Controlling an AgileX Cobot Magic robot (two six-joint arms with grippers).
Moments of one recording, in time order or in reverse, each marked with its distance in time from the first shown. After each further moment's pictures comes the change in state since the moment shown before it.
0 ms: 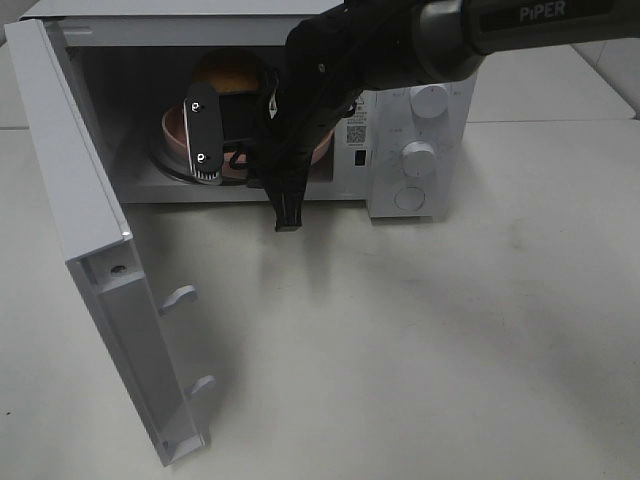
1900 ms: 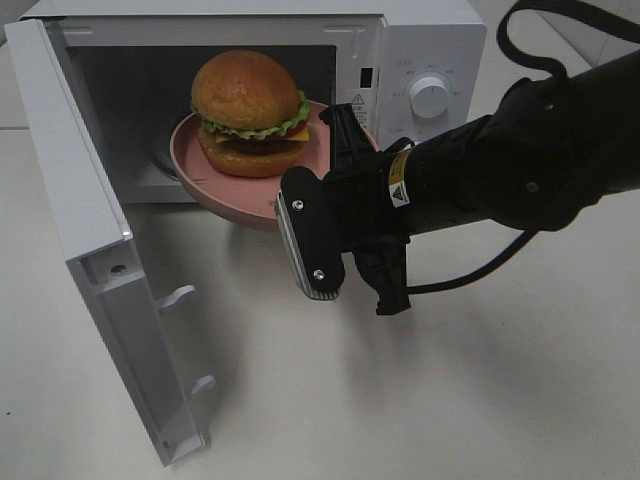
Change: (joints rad) left arm 0.000 0.000 0.000 0.000 0.000 0.000; right arm 0.009 -0.451 0.738 -0.155 -0.454 -0.041
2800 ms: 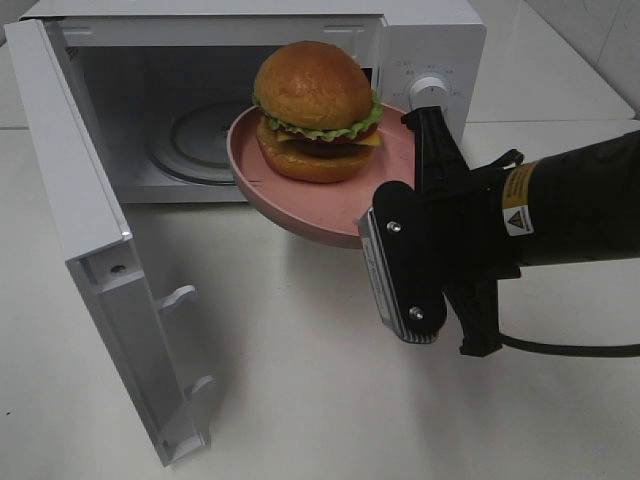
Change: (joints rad) left arm 0.000 0.000 0.000 0.000 0.000 0.000; right arm -0.008 -0.296 0.219 0.015 0.059 0.018
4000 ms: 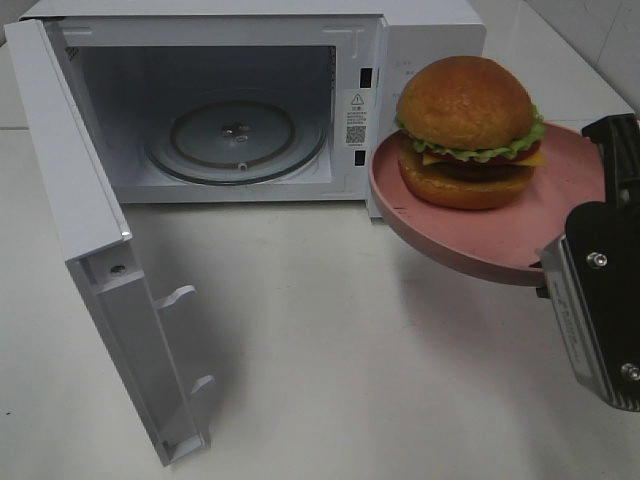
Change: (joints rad) left arm 0.000 0.000 0.000 0.000 0.000 0.000; right arm -0.004 -0.433 0.098 -0.077 0.518 0.109
